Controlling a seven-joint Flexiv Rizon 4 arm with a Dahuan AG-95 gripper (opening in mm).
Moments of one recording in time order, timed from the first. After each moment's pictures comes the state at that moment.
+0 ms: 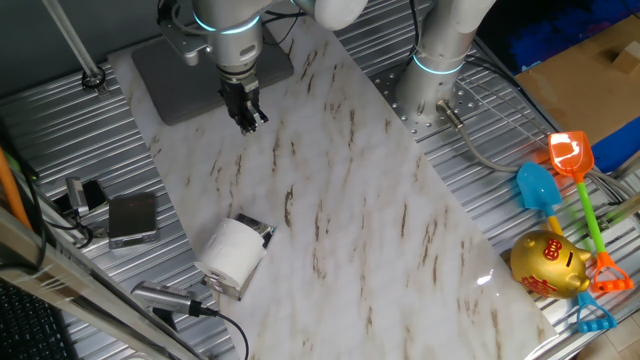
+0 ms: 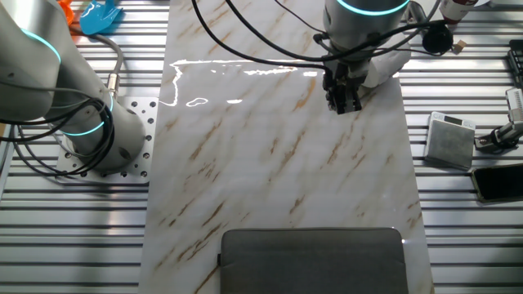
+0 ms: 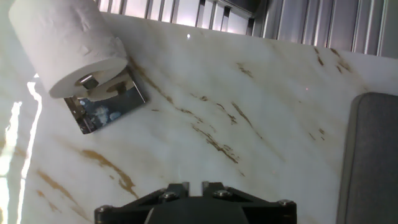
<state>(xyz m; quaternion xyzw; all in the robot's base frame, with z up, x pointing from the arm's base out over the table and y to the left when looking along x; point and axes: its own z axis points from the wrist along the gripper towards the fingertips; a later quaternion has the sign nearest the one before) 0.500 0.000 0.170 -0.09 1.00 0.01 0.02</state>
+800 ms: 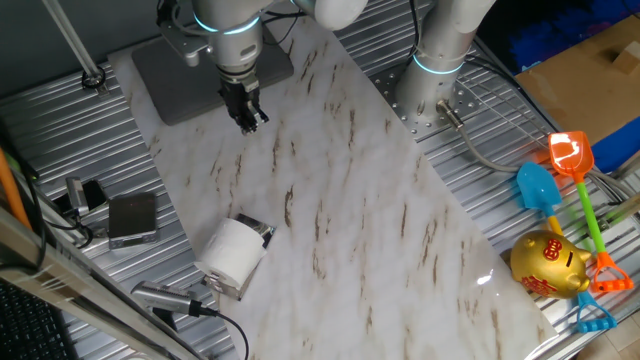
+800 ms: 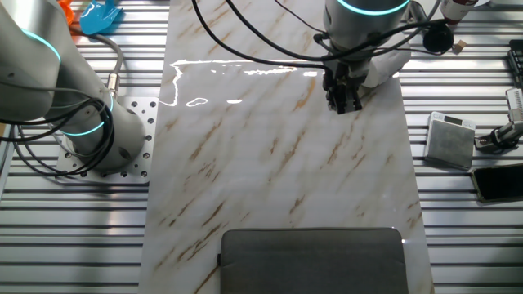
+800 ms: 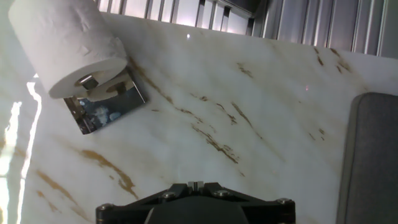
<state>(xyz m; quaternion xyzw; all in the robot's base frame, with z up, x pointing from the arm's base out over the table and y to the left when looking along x) 0.499 0.000 0.170 -0.10 0.99 0.00 0.02</state>
